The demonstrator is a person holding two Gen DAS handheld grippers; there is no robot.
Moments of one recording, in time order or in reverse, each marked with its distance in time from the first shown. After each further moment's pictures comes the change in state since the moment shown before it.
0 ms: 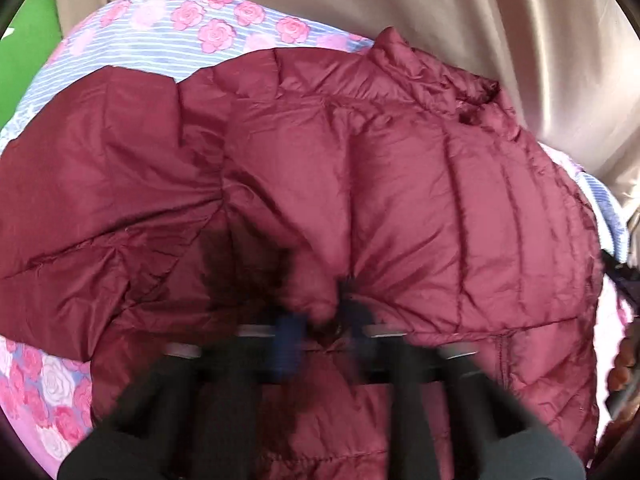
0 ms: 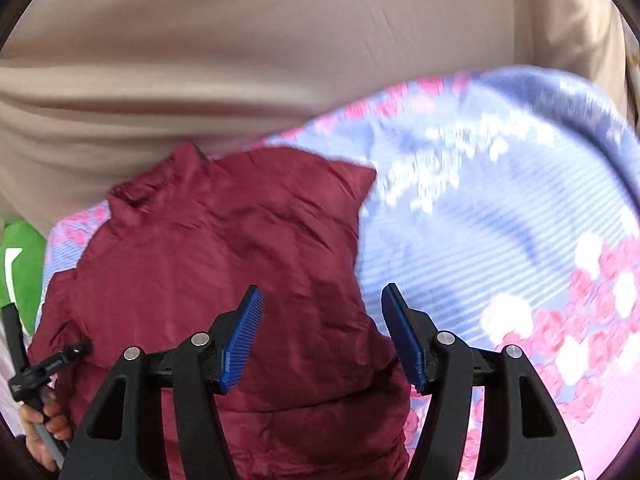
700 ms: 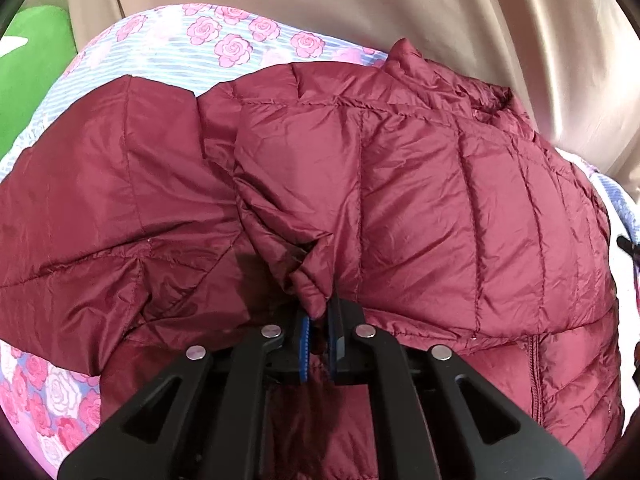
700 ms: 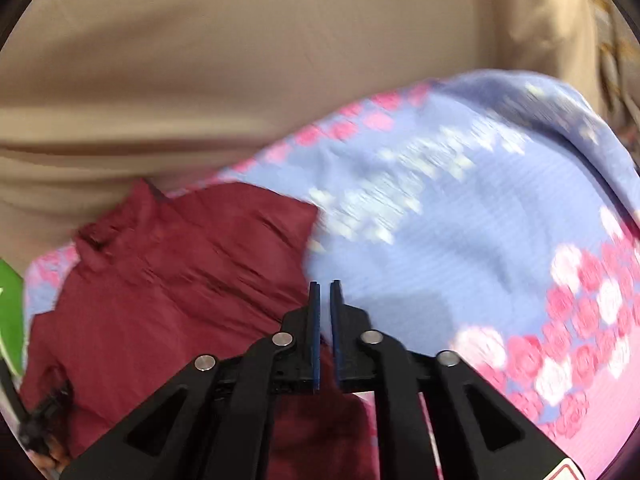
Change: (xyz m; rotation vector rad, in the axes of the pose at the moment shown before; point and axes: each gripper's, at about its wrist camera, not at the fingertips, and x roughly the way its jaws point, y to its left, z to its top) left arm 0.001 0.002 -0.019 0.024 -0.102 0.072; right arm 0.015 0.000 0.025 0.057 -0.080 -0.068
